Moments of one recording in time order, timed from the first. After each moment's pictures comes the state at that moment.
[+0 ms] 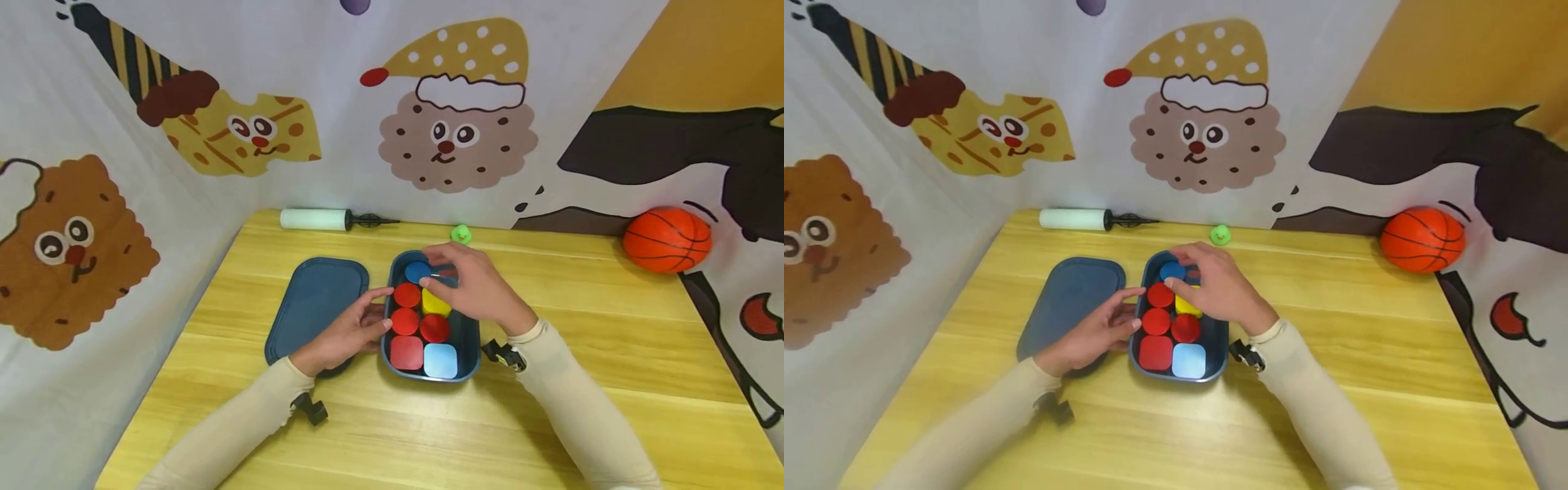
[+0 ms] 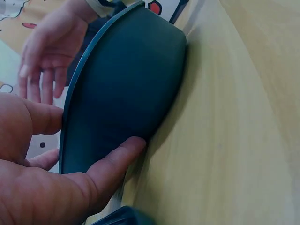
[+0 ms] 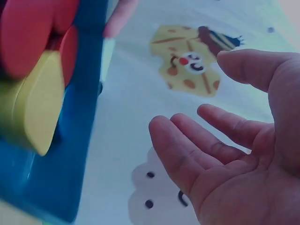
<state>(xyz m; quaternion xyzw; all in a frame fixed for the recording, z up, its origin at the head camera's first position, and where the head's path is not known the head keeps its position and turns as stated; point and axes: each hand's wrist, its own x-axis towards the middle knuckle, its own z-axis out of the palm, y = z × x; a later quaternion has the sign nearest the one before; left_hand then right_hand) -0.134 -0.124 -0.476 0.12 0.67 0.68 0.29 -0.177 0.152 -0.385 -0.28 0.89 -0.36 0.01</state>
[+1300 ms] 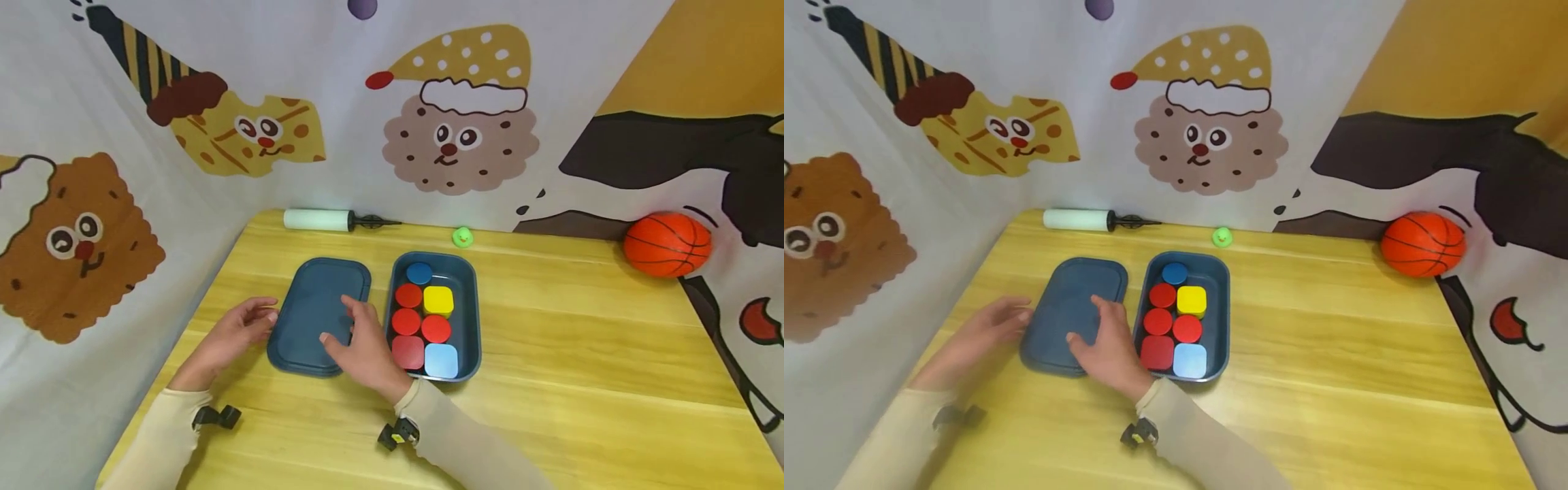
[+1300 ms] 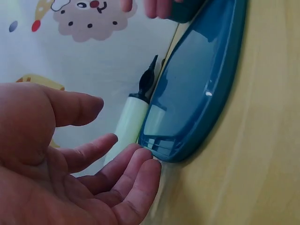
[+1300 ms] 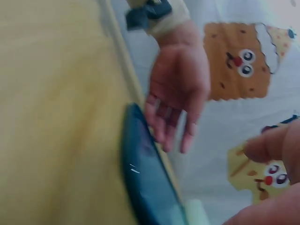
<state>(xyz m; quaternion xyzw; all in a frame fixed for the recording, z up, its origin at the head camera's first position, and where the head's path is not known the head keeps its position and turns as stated) -0.103 -0.294 -0.462 0.00 0.83 0.54 0.14 -0.093 -0.013 -0.462 -0.14 0.80 -0.58 0.11</state>
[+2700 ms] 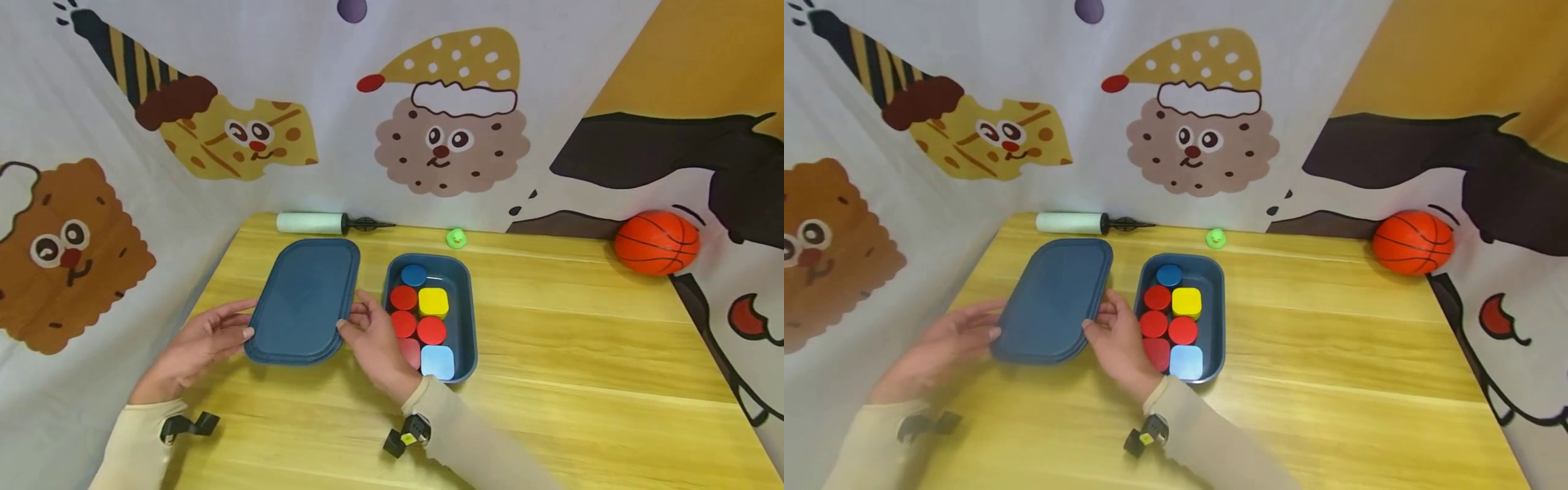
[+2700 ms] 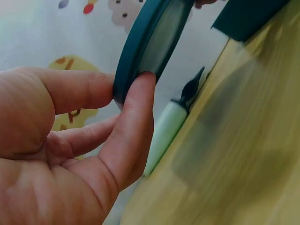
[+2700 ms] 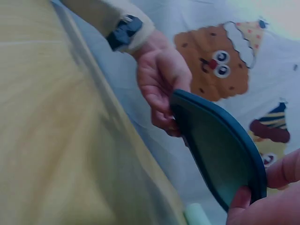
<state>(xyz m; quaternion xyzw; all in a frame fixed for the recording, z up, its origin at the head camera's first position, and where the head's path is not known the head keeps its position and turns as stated) -0.092 -0.324 -0.445 0.02 0.77 0.61 0.17 -0.102 -0.005 -0.448 -0.03 0.64 -0.76 0.12</state>
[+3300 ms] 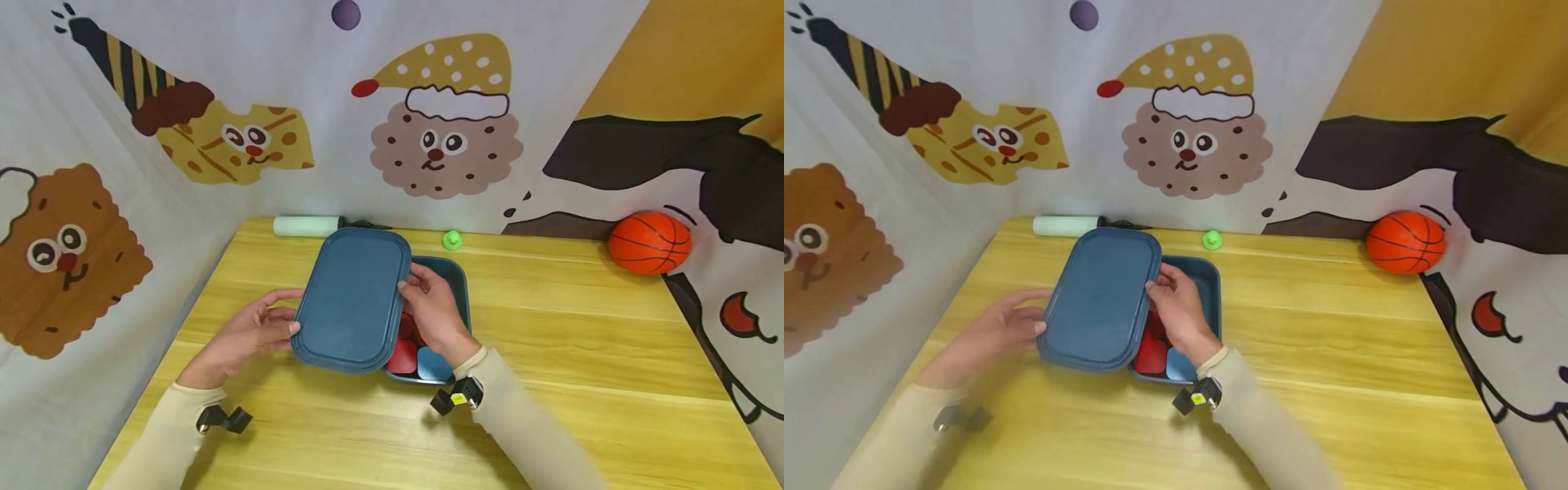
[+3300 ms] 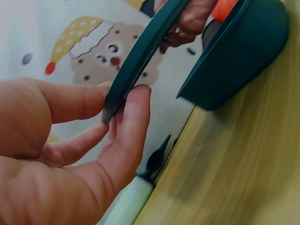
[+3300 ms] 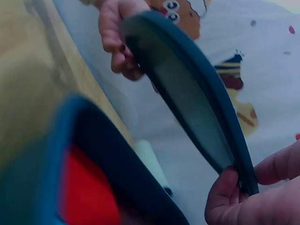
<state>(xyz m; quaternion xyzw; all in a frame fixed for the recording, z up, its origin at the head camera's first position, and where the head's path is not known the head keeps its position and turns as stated) -0.114 -0.251 -0.433 0.08 0.70 0.67 0.22 -0.146 0.084 -0.417 0.01 0.62 -0.78 0.09</state>
